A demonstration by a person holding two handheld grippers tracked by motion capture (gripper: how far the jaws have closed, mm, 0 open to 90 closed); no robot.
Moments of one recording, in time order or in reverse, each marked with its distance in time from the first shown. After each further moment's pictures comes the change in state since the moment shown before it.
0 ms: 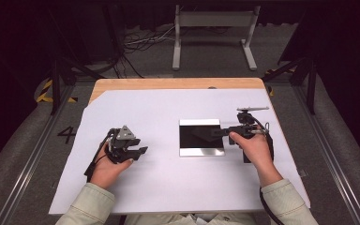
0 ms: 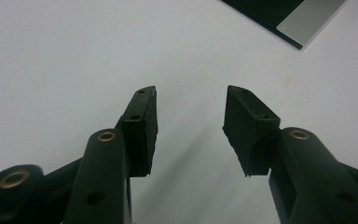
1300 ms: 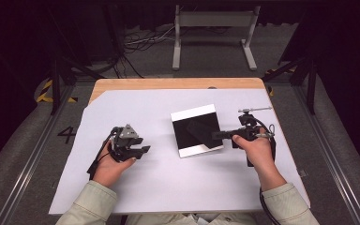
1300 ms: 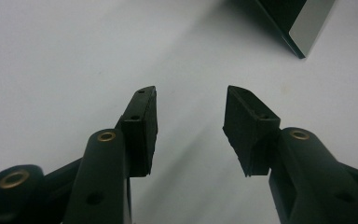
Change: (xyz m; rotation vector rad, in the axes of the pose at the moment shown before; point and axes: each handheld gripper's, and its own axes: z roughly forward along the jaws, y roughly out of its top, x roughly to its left) left arm -0.001 0.007 0.006 0.001 -0.016 0.014; right arm 0.026 -0.008 -0.019 0.012 0.112 -0.136
